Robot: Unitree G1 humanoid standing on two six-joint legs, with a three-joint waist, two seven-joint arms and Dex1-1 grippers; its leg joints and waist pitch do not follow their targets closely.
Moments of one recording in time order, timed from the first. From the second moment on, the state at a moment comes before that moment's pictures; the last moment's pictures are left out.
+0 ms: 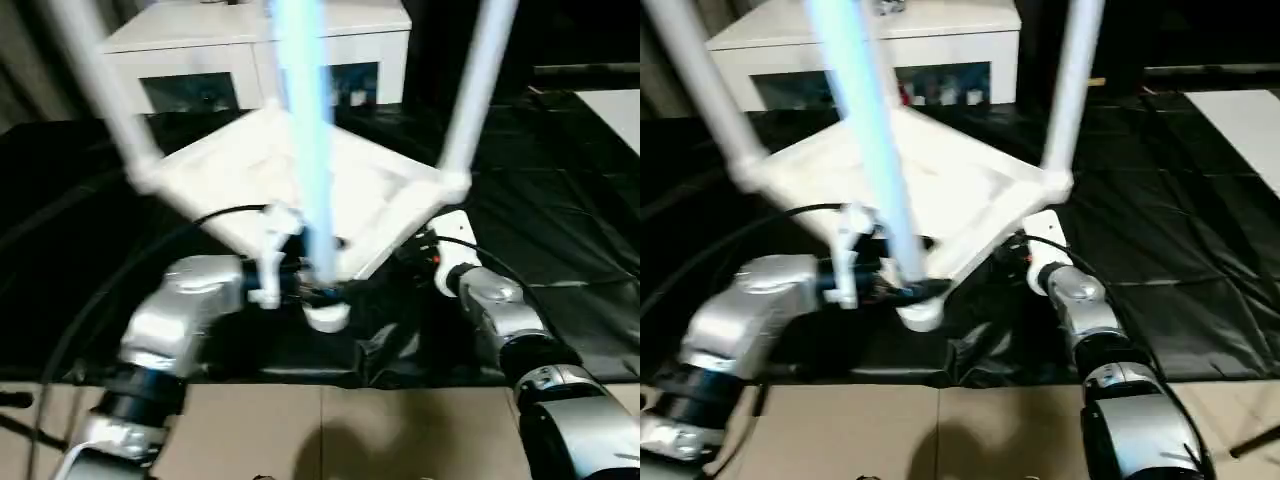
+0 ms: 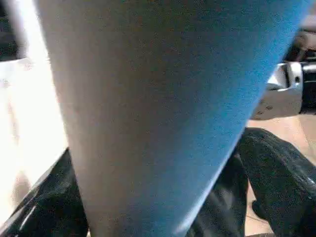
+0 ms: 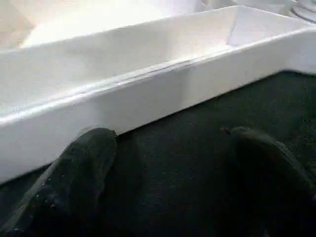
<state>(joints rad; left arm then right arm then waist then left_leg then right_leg) -0.49 0.25 -0.21 0.13 -0.30 0.41 -1.00 -0.71 -0.20 0.01 1.06 0.00 -0.08 0.36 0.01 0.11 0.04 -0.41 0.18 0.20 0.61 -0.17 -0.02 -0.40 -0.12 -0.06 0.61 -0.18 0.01</state>
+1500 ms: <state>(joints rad) -0.78 0.31 -0.34 0.87 0.00 -0.08 -1.11 -0.45 -0.54 0.17 0.40 0.13 0.12 1.15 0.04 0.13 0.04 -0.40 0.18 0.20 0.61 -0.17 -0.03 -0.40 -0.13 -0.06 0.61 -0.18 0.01</state>
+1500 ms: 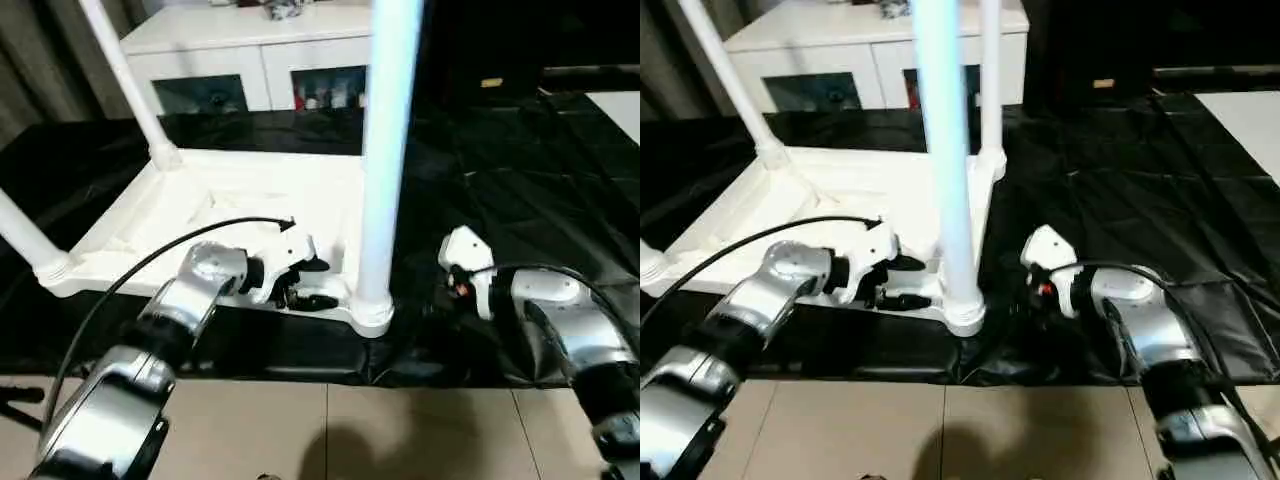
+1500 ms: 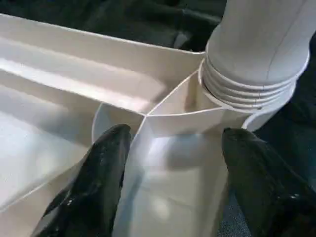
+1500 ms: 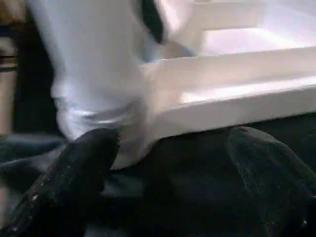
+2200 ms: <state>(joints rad) -0.85 0.31 -0.38 1.10 0.10 -0.21 -1.20 -0.40 -0.60 0.17 0.27 0.13 0.21 1.16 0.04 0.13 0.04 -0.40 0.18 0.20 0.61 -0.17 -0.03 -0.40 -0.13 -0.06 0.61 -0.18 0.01</state>
